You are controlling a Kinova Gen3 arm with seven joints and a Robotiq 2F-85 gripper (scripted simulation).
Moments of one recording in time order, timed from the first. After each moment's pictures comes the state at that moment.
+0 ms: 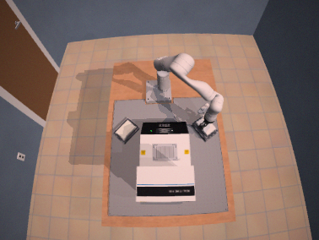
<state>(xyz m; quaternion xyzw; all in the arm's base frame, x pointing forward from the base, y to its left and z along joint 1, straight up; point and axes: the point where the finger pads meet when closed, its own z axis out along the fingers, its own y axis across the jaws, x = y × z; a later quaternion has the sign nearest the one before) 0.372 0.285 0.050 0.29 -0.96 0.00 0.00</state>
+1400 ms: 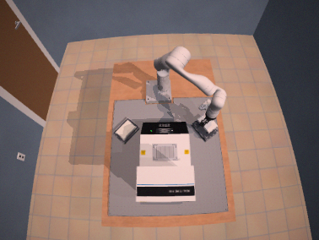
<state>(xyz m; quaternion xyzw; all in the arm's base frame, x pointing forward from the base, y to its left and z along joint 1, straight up) 0.372 0.285 0.101 0.29 -0.96 0.00 0.00</state>
